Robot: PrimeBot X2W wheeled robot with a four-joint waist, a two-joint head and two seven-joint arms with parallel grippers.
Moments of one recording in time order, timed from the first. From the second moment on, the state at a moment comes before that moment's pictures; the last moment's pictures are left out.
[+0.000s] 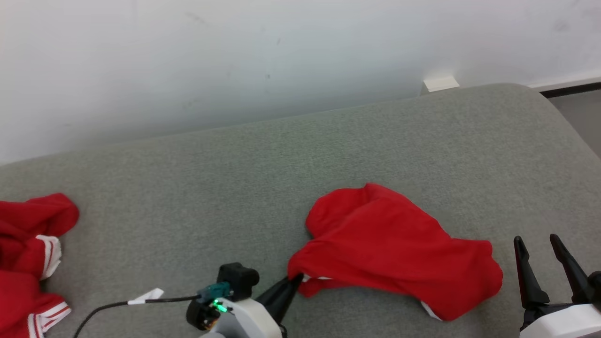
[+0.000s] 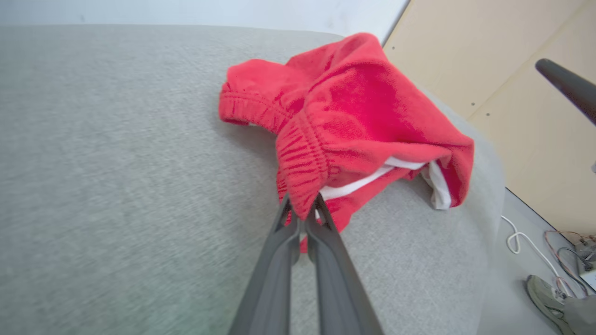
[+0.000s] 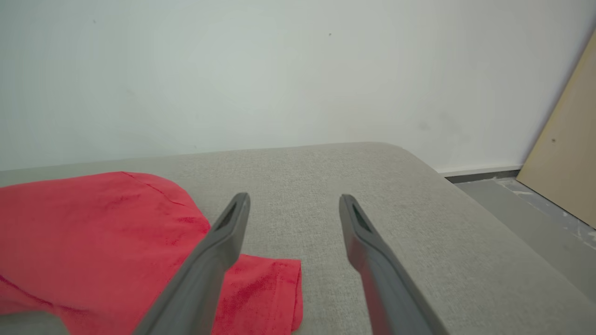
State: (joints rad) left arm -0.43 0.20 -0.84 0.54 -0.69 -0.11 -0.19; right arm -0.12 -0.21 0.03 0.26 0.36 0.13 -0.17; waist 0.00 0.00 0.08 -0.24
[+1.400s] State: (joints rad) left arm -0.20 0.43 -0.49 0.18 -0.69 0.20 -0.26; right arm -0.03 -0.22 0.04 0.30 0.39 0.13 -0.20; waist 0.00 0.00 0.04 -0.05
